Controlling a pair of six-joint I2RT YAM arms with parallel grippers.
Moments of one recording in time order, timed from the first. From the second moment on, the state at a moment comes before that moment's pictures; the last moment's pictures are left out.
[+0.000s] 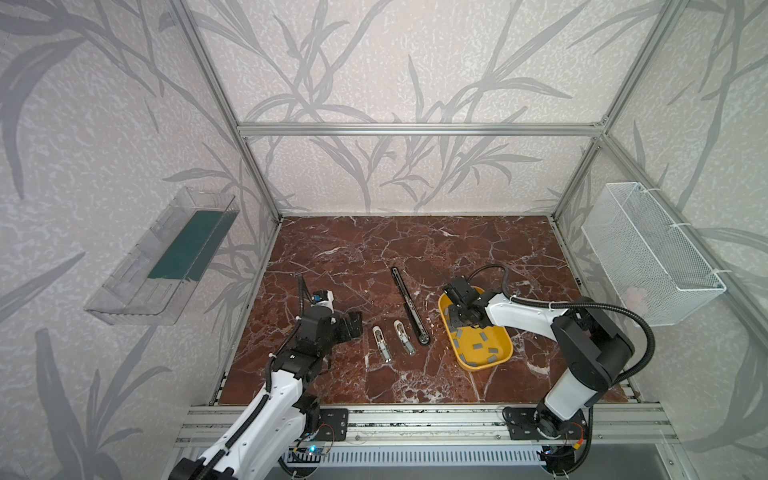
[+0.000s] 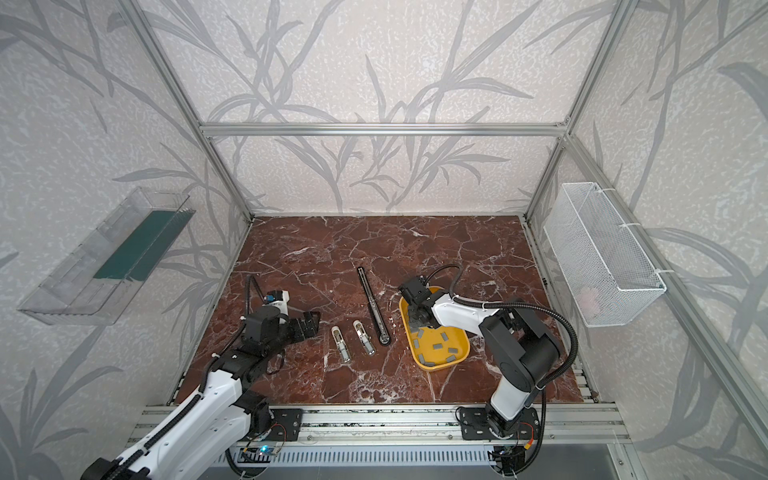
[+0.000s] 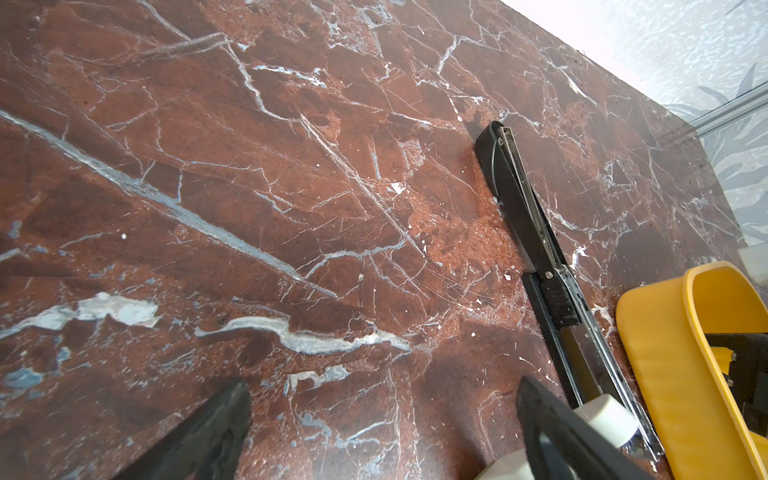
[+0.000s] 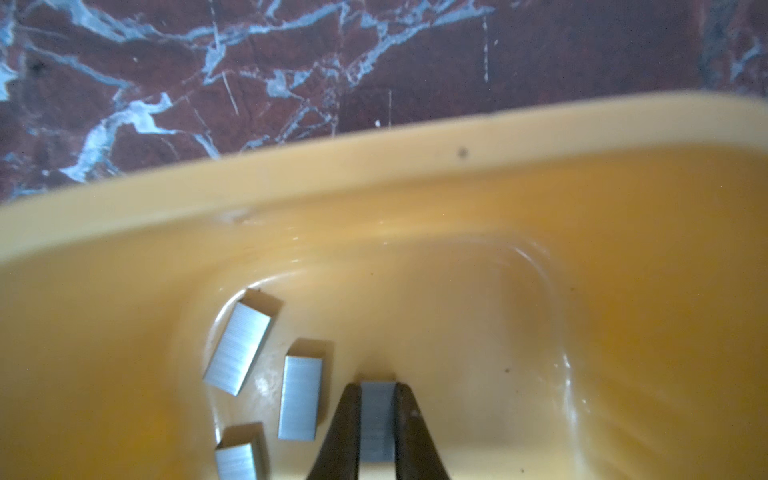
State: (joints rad) left arm -0.27 0.75 0.29 -0.19 0.02 -0.51; right arm 0.67 1.69 0.90 -0.43 0.26 0.54
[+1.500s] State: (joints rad) left arm -0.27 0.43 0.26 -0.37 0.03 -0.54; right arm 1.02 1.42 0.80 -0.09 0.17 0.23
